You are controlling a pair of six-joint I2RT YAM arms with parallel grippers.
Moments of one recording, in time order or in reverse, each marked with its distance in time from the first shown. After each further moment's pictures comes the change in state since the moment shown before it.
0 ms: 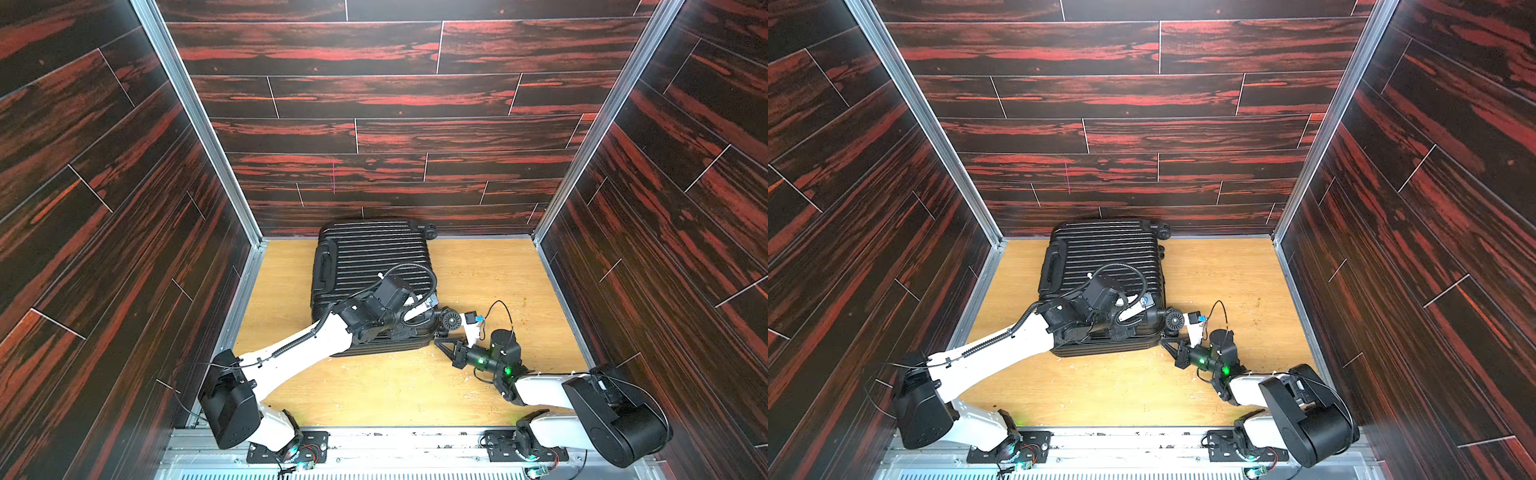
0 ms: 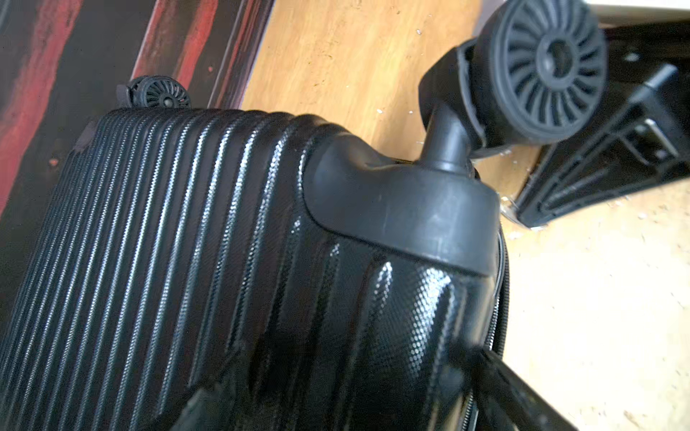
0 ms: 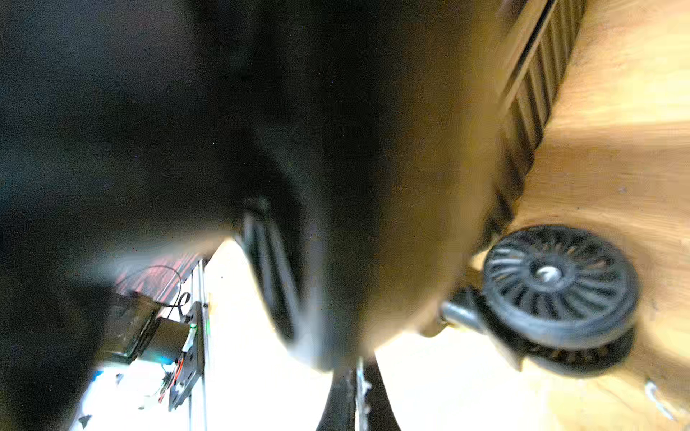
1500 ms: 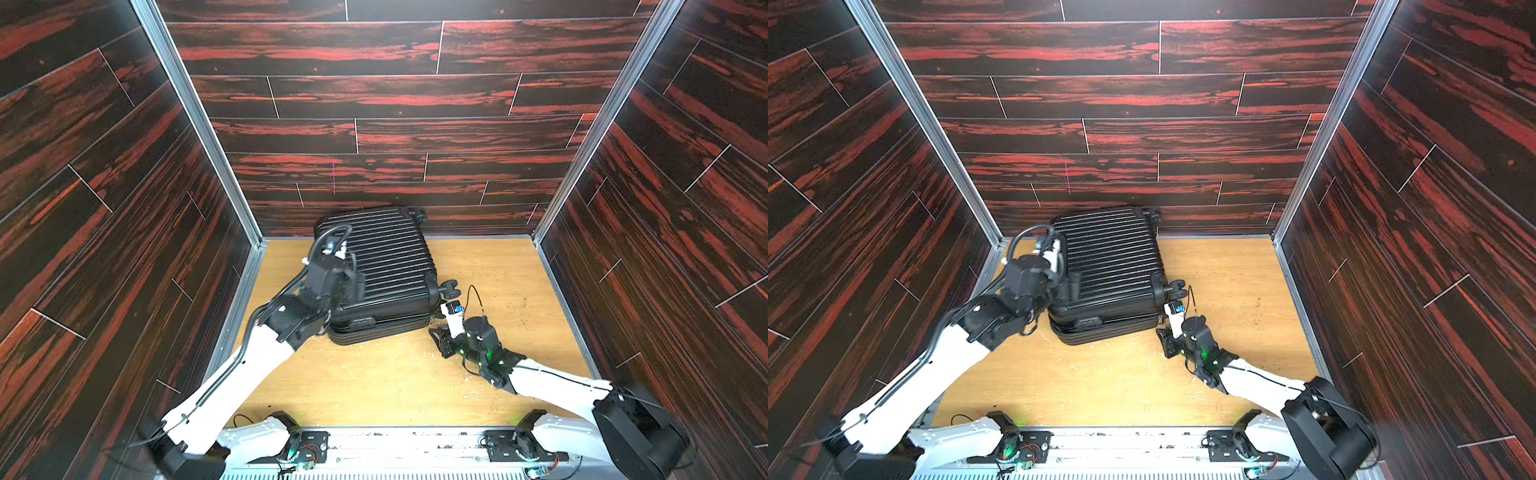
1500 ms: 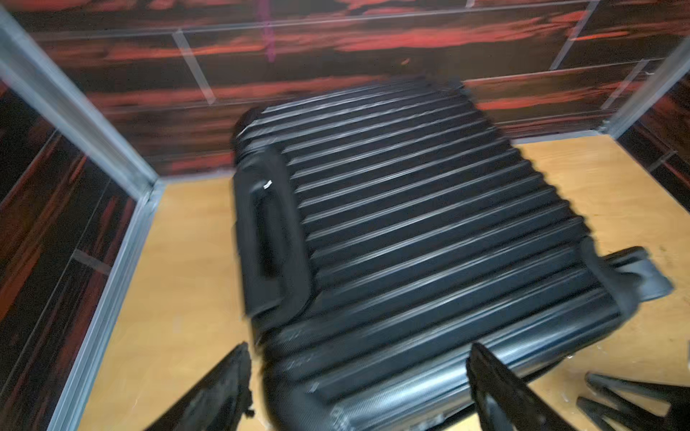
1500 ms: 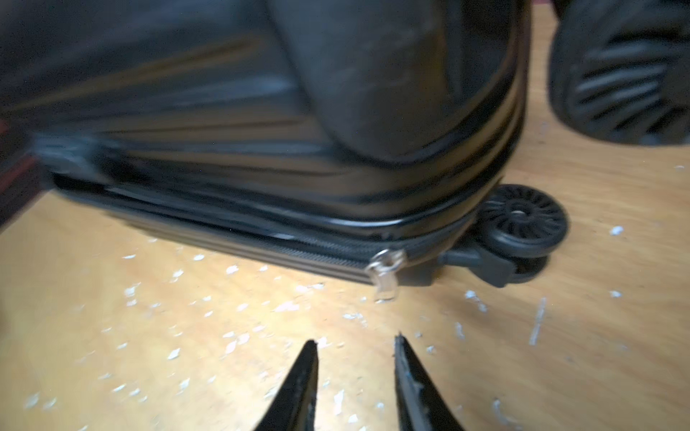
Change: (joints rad) left arm 0.256 -0.368 -0.006 -0.166 -0.254 -0.813; right arm 0.228 -0.094 0.288 -0.602 0.600 -0.296
